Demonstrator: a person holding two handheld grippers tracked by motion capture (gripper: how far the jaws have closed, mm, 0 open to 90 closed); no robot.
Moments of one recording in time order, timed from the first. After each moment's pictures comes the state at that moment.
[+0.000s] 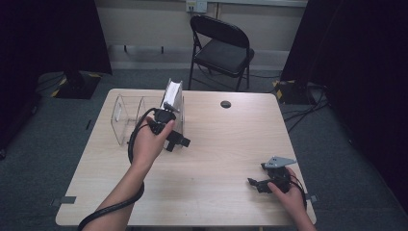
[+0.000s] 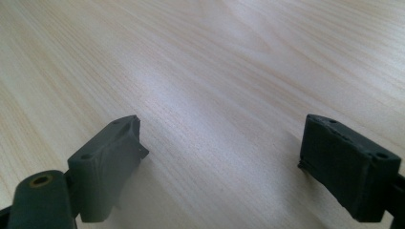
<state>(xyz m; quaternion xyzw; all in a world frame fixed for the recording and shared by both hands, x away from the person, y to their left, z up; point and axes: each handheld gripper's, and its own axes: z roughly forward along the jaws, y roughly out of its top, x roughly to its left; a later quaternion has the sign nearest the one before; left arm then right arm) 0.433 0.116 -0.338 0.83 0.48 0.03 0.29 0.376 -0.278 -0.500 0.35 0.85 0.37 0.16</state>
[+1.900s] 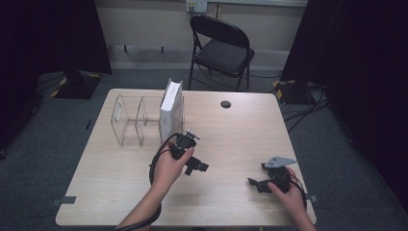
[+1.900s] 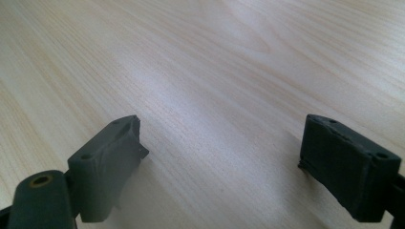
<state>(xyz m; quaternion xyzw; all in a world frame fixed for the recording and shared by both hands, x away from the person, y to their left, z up) 0.406 0.064 -0.409 0.86 0.42 -0.01 0.30 0.376 -0.278 -0.500 0.35 0.85 0.37 0.16</state>
